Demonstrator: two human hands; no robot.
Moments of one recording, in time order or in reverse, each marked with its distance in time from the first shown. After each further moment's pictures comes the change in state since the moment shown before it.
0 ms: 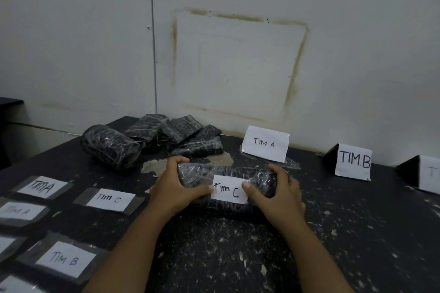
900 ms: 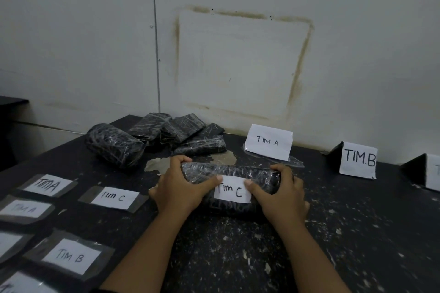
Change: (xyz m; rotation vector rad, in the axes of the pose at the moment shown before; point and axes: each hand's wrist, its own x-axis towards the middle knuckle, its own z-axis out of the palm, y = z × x) left_hand -0.005 0.009 0.014 0.155 0.237 -0.053; right_hand 0.000 -0.007 0.007 -0.027 0.115 0.055
